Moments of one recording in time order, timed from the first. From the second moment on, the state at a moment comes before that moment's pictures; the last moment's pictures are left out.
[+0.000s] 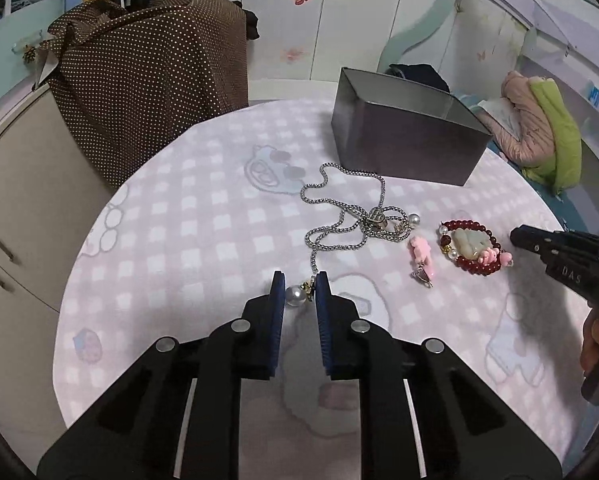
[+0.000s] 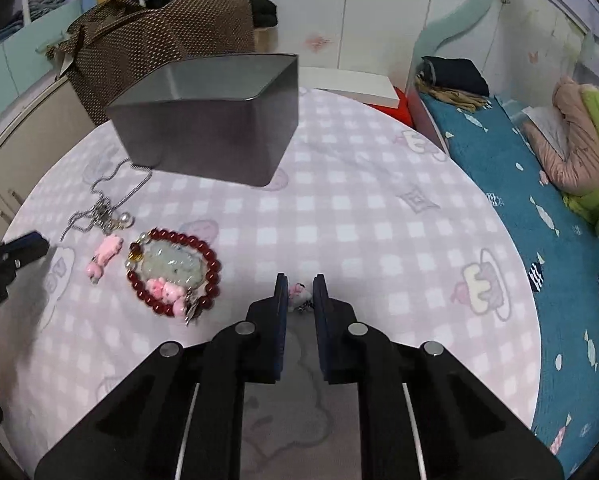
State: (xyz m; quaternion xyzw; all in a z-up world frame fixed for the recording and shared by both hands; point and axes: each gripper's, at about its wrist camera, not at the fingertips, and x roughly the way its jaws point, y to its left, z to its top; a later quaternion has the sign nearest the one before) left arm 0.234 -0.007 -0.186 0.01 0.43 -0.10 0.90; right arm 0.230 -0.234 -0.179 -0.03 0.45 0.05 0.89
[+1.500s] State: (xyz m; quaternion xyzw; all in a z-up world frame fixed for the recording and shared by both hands) left arm 0.369 -0.086 -0.025 0.00 0.35 -0.18 0.92; right arm 0.326 -0.207 -0.020 0.02 0.37 0.16 0.92
